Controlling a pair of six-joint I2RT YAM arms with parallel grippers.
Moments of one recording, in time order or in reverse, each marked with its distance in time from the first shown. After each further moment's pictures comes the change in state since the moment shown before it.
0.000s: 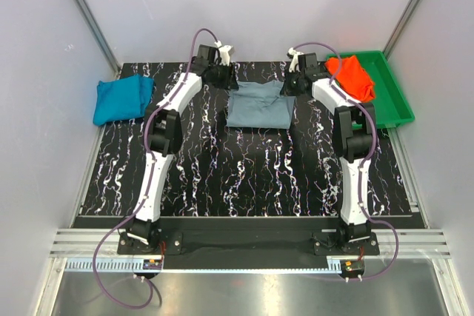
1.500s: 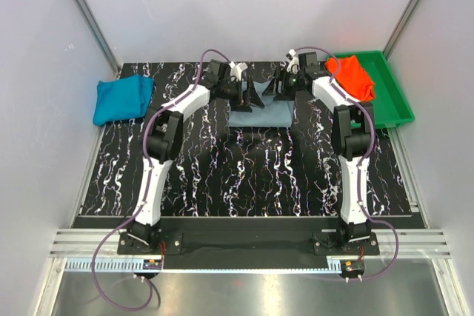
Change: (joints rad) left arm -0.090 -0.214 -0.424 0.225 0.381 -0.386; right arm -0.010 0.045 0.064 -0.066 -0.352 0.262
